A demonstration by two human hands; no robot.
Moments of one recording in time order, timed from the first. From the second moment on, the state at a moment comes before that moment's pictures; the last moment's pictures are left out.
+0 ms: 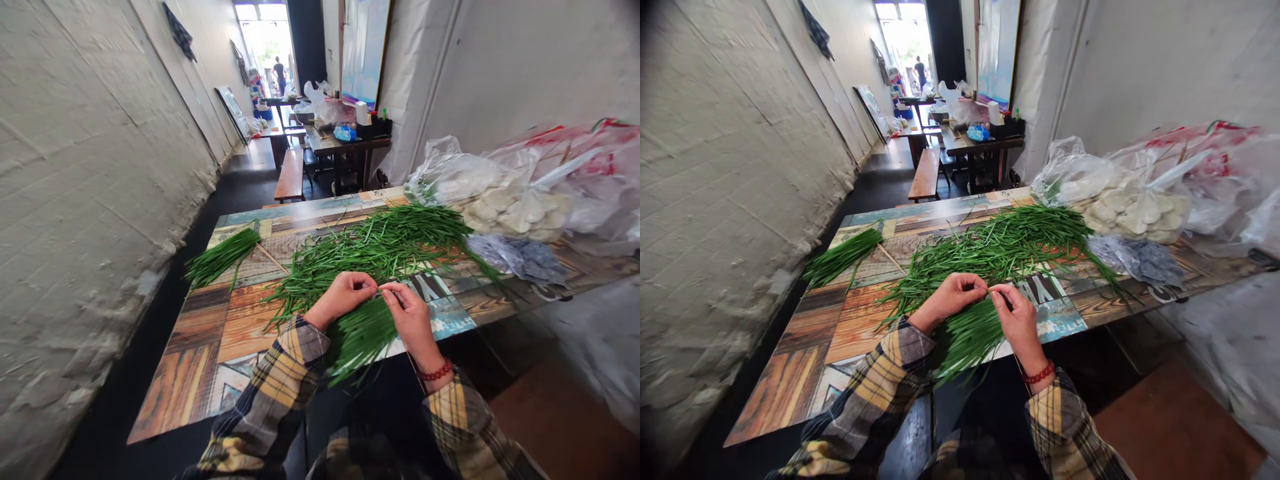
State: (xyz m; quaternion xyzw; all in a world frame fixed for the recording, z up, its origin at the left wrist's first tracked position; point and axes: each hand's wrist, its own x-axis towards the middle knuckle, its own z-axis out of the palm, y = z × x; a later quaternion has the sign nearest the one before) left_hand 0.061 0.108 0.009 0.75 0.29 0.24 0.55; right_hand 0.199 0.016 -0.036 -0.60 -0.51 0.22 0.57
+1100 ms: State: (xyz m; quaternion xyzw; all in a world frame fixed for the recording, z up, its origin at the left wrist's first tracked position) left_hand 0.069 0.100 0.001 0.81 0.29 0.34 0.38; right_hand 0.200 0.020 -0.042 -0.57 -0.47 0.28 0.61
